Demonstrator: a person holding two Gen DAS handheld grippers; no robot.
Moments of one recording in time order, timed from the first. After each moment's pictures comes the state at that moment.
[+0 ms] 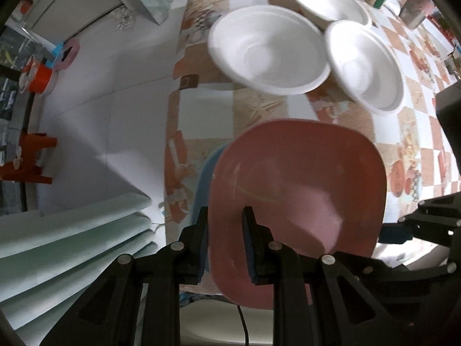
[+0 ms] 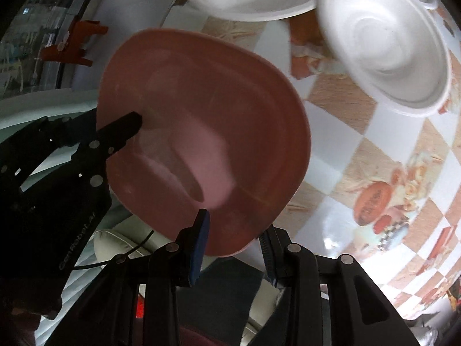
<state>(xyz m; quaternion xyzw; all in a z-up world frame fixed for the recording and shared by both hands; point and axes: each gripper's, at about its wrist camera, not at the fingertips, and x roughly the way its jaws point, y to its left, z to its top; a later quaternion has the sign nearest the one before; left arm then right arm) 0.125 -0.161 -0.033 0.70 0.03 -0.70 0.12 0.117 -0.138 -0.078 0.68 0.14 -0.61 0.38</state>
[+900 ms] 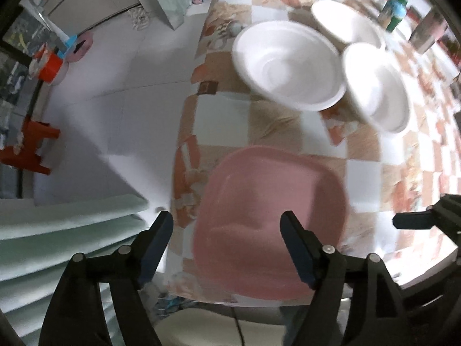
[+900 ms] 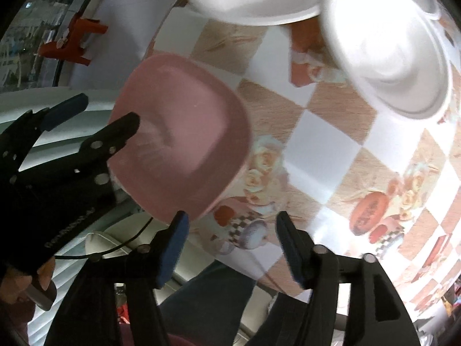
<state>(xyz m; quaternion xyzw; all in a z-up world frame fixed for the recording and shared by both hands) 0.138 -0.180 -0.033 0.67 0.08 -0.73 0.14 0.130 -0.127 -0.096 0.65 0.16 -0.64 0.38</state>
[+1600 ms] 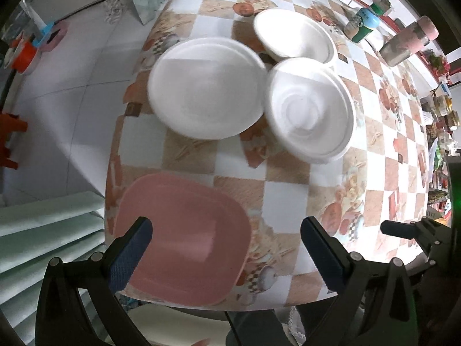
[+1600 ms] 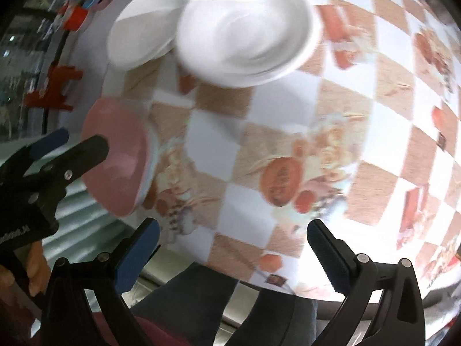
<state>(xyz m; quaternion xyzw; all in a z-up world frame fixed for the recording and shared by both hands) 0.081 -0.130 -0.018 0.67 0.14 -0.72 0.09 0.089 -0.032 -0.095 0.65 0.07 -0.69 0.30</state>
